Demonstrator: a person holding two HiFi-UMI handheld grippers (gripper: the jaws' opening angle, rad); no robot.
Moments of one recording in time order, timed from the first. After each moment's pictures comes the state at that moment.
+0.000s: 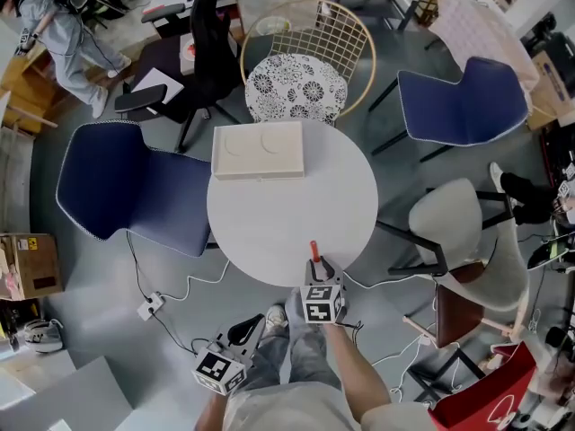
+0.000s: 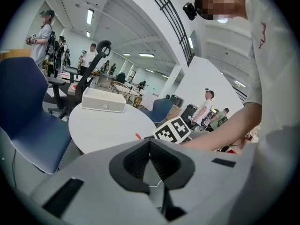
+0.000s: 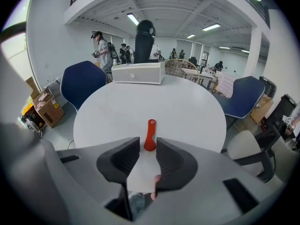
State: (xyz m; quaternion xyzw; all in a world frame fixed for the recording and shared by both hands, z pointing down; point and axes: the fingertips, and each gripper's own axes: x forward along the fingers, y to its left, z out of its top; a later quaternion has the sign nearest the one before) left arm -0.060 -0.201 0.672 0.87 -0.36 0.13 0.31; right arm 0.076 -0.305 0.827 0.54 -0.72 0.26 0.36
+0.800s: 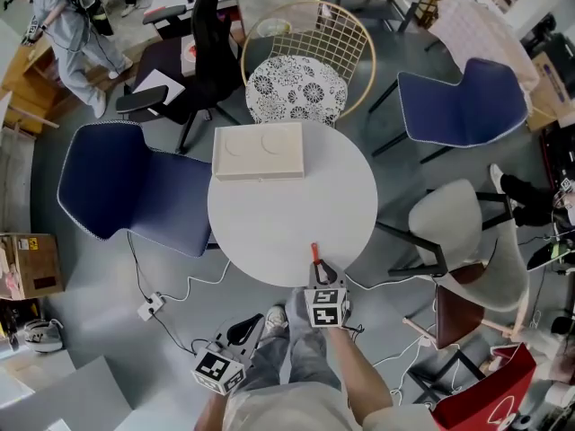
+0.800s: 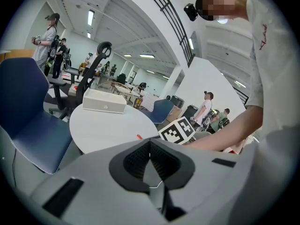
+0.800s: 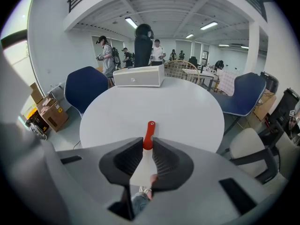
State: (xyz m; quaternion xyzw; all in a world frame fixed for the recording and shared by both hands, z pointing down) left arm -0.060 -0.201 0.670 0.87 -0.37 0.12 0.31; right arm 0.081 -0.297 0.818 0.53 -0.73 0.28 0.34
